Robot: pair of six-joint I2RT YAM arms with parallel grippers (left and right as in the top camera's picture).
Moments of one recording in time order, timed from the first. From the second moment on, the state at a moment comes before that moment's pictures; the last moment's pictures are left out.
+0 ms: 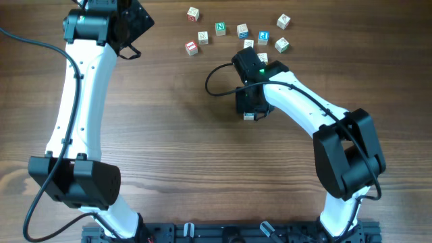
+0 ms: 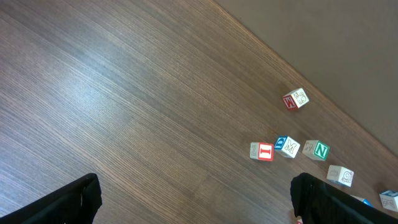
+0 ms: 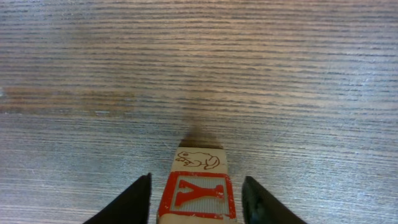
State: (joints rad) left arm -0.10 1.84 1.95 -1.07 -0.23 -0.72; right arm 0.49 1.99 1.42 -0.85 0.02 0.47
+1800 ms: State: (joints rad) left arm -0.05 1.84 1.95 -1.07 -0.24 -0.72; right arm 0.41 1.58 1.55 -1.06 0.06 0.69
